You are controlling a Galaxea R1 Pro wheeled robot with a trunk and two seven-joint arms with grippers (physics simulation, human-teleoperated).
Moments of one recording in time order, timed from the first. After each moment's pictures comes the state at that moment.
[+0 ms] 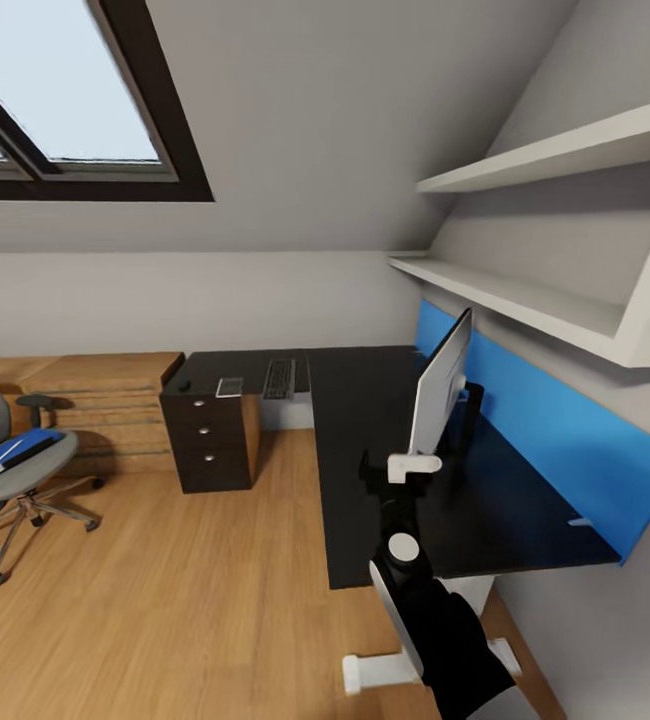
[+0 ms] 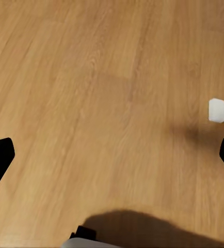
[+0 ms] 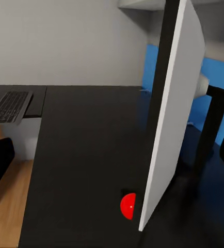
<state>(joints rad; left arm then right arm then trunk) -0.06 0.02 -0.22 -0.10 0.58 -0.72 -0.10 -0.46 0.17 0.32 -1.22 0.09 0.11 -0.50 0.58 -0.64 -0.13</state>
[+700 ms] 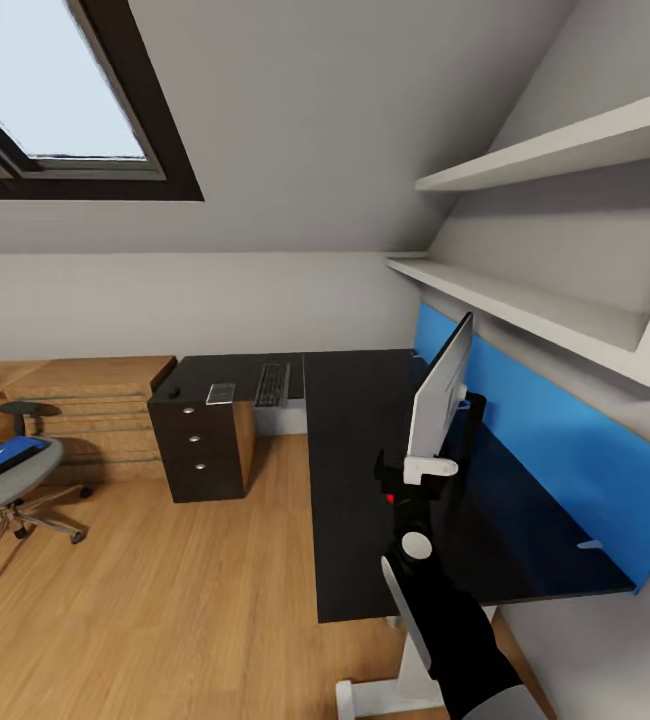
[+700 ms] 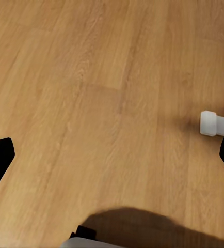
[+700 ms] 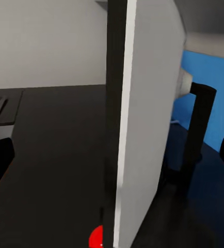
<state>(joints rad) -0.06 0.02 -0.22 -0.10 0.58 -0.72 -0.10 -0.46 0.17 0.24 -1.19 0.09 0.07 -0.50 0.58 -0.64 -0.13</state>
